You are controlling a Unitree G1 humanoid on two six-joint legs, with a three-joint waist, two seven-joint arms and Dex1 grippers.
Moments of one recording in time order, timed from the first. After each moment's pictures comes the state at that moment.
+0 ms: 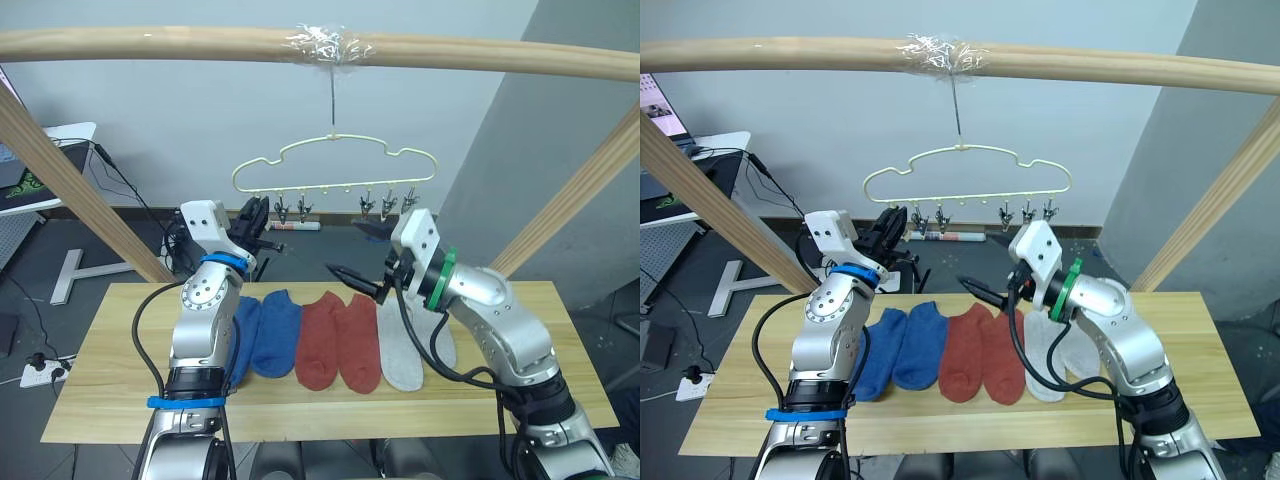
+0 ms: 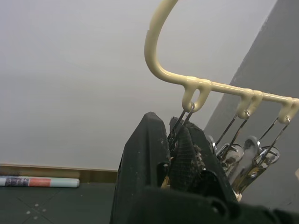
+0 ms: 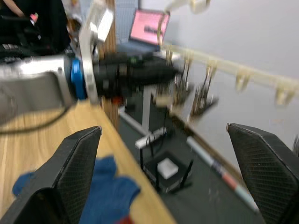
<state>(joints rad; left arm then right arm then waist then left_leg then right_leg) -0.40 0.22 0.13 0.07 -0.23 0.10 -0.27 -0.36 -0.34 0.22 -0.35 0.27 0.43 0.63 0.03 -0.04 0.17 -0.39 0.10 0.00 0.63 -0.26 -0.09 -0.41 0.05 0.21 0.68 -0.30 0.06</state>
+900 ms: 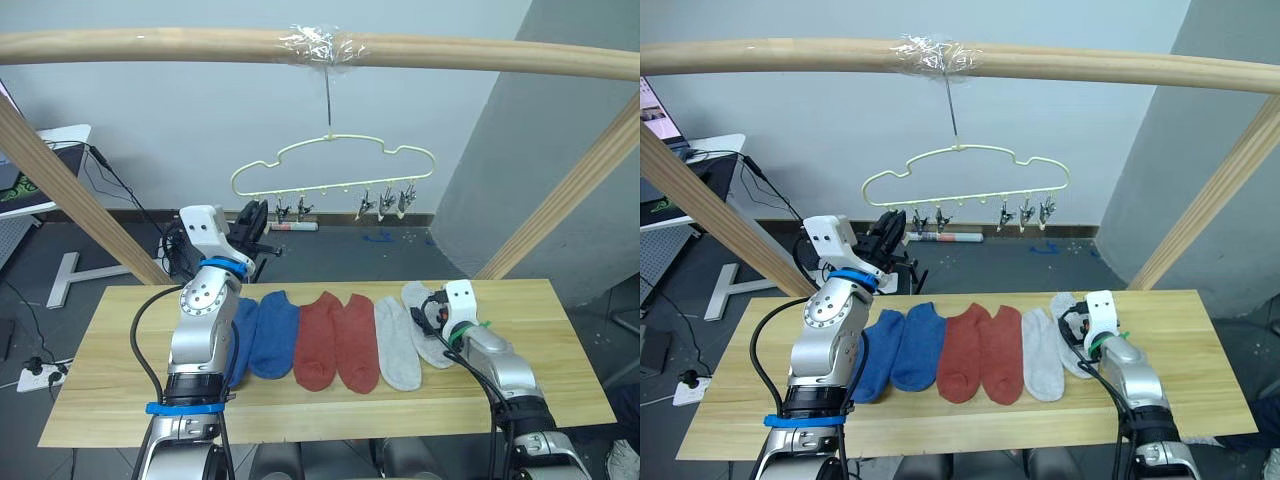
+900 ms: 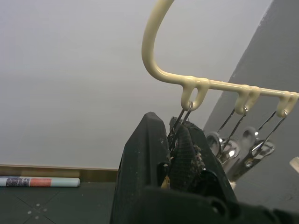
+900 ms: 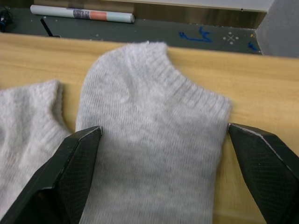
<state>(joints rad) -0.37 0.22 0.13 0.05 -0.22 0.09 -0.27 -0.27 -0.23 -0.04 0.38 0.12 0.39 0.28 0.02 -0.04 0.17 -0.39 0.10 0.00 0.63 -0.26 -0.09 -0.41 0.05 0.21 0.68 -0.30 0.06</state>
